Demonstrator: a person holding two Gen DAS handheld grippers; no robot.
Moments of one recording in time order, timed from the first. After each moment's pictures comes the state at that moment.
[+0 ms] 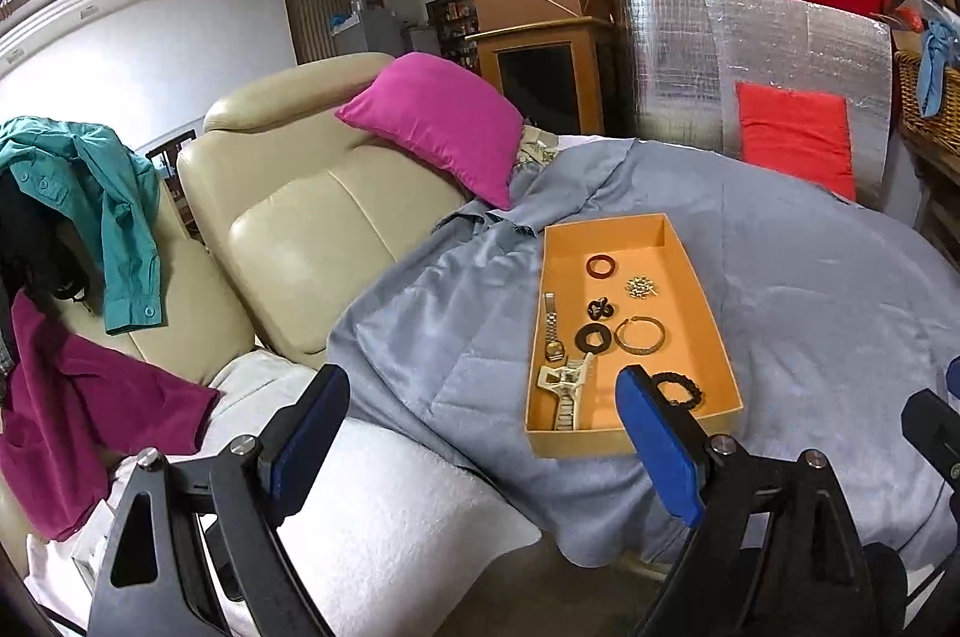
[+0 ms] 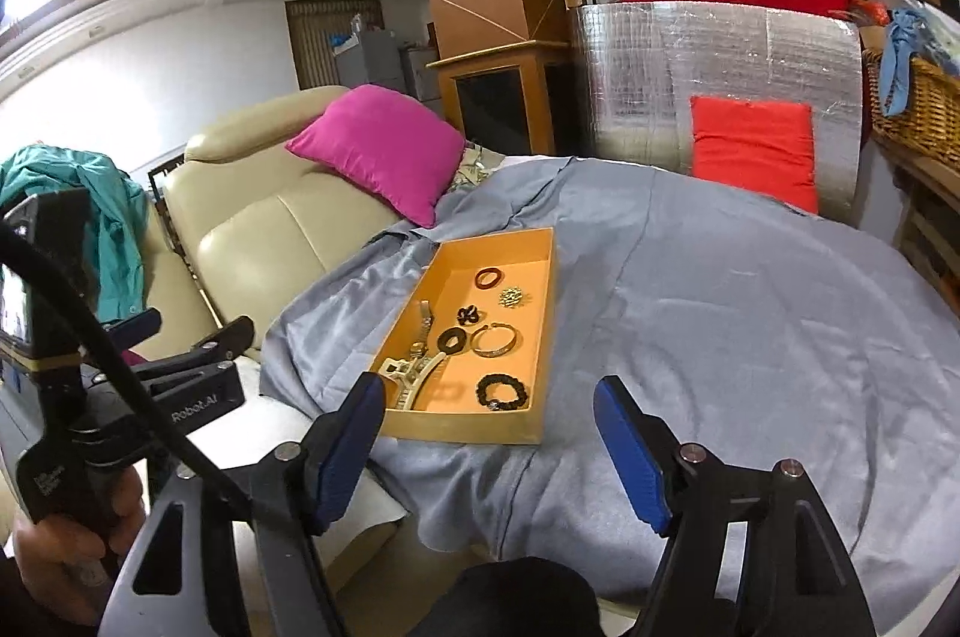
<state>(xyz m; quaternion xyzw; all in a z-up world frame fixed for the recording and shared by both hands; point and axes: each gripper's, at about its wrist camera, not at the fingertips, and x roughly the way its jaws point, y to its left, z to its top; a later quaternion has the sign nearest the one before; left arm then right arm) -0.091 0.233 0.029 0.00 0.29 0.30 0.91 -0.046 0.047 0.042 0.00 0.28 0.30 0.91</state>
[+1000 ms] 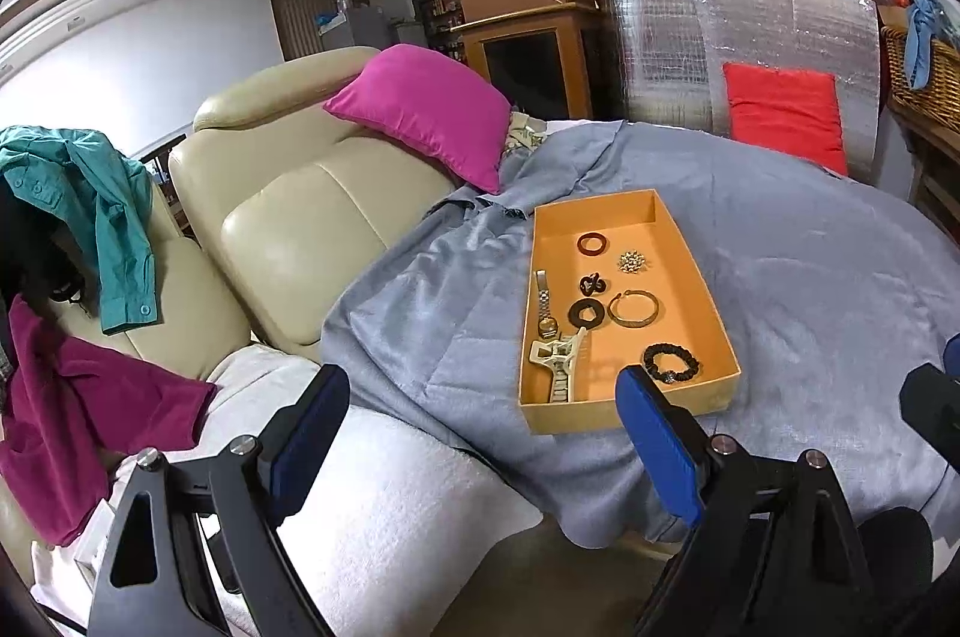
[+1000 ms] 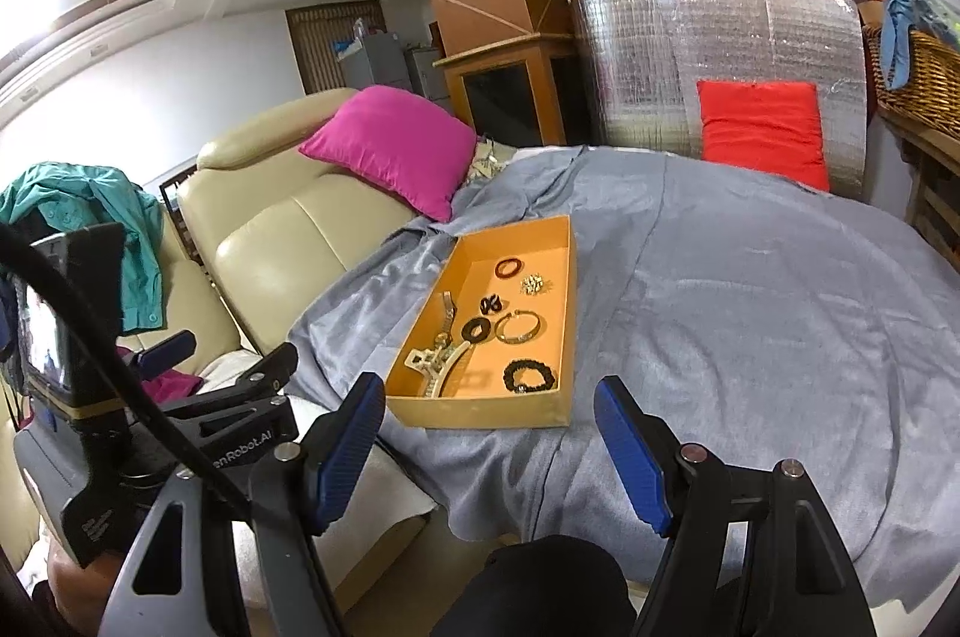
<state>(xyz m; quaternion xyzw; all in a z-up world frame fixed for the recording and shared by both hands) -0.096 0.226 0.012 0.01 0.30 0.29 0.91 -0.058 0.050 0.035 0.02 0.29 0.31 0.90</state>
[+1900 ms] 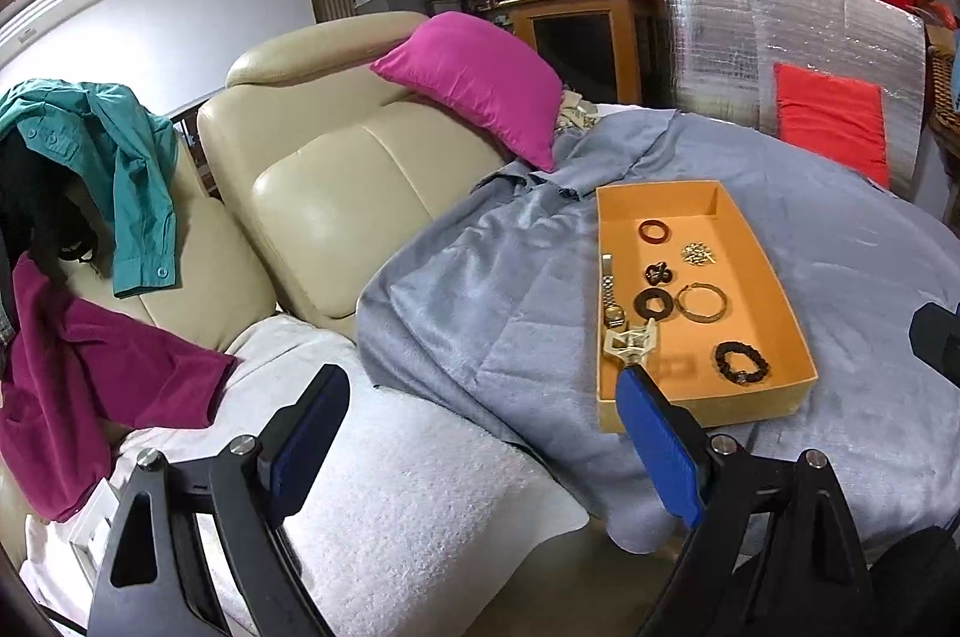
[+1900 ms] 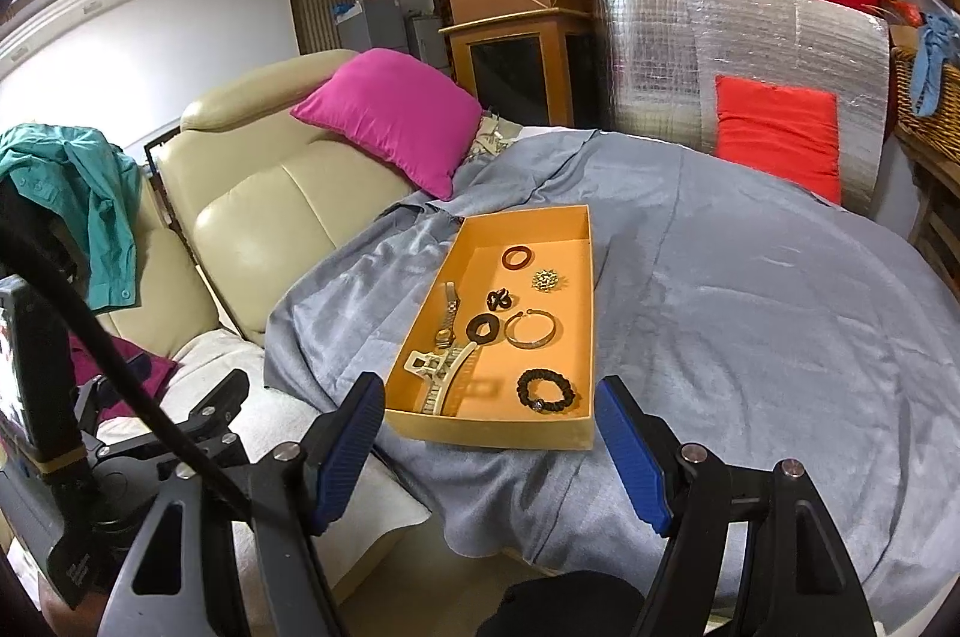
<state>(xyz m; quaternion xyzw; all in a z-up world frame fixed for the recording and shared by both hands) -0.099 0.291 -0.007 -0.02 0.31 0.32 0.89 -0.028 0.118 0.035 -0.03 0.31 0.30 0.90</state>
